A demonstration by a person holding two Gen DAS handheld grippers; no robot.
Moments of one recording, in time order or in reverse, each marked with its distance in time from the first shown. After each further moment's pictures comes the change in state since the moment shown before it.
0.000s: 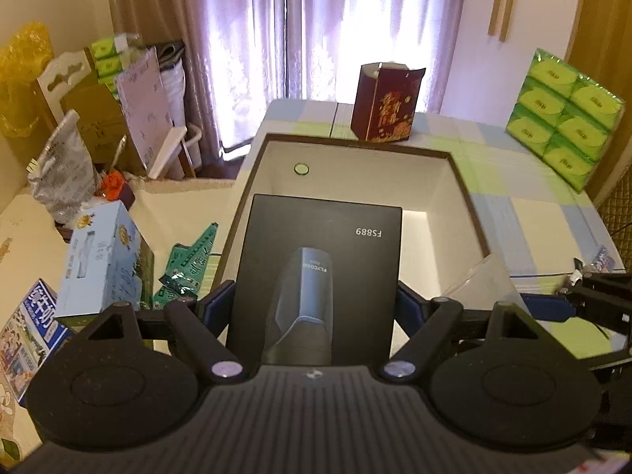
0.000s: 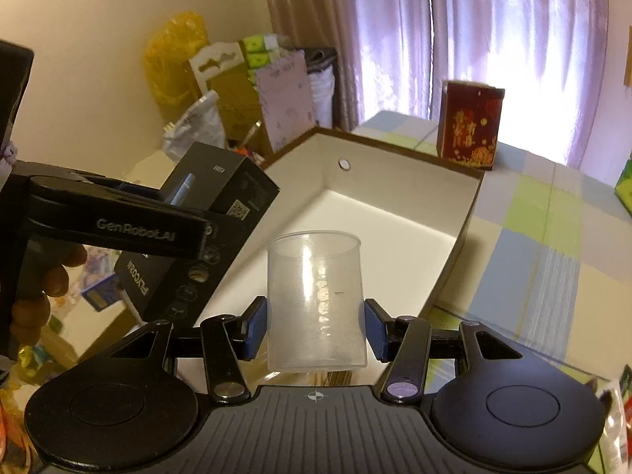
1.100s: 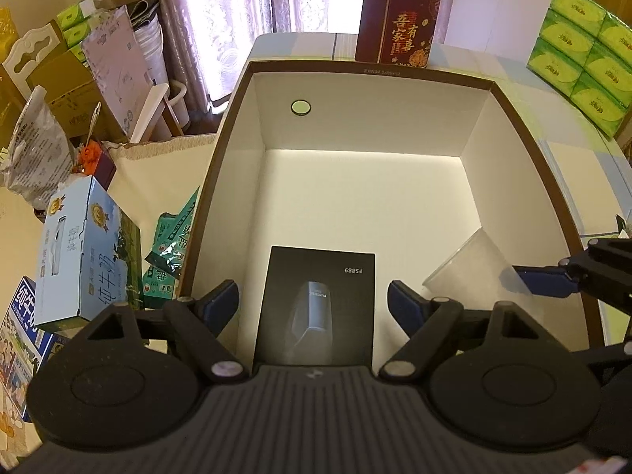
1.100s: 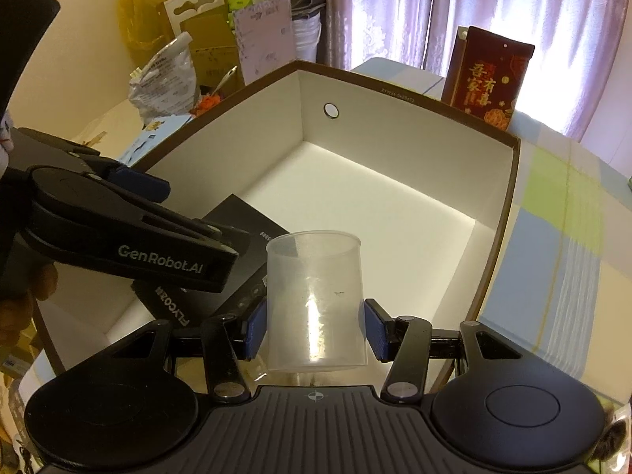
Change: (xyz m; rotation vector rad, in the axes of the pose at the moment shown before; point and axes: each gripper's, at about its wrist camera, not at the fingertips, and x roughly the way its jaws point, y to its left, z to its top) left arm 0.092 0.010 0.000 0.074 0.171 0.003; right arm 0.088 -0.010 0.009 -0.038 0.145 -0.081
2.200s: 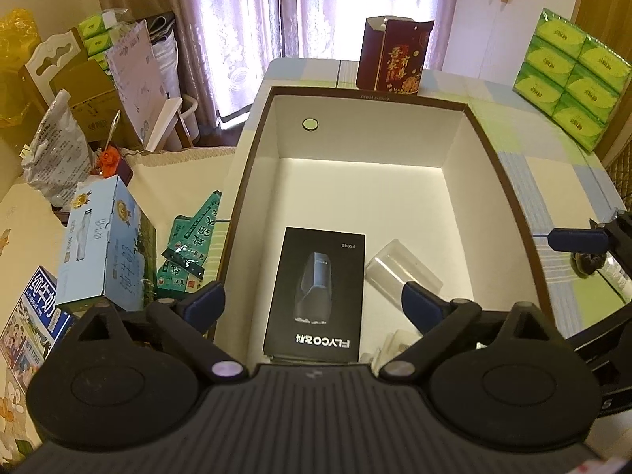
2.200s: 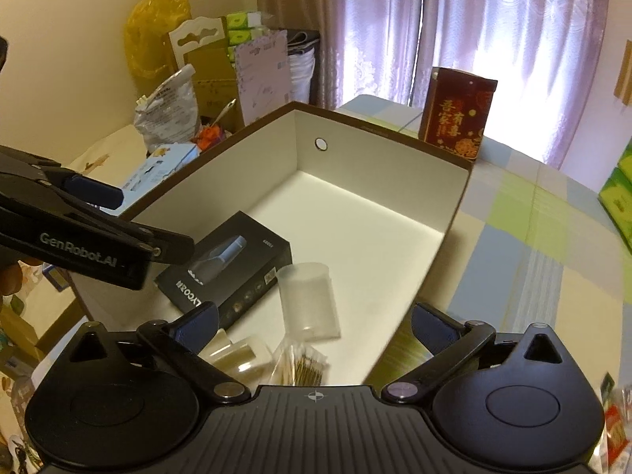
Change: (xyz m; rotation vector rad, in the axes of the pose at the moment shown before) left arm -0.074 0.004 -0.032 -0.028 -0.074 0.000; right arm -0.065 0.005 -0.024 -0.007 -0.105 -0.026
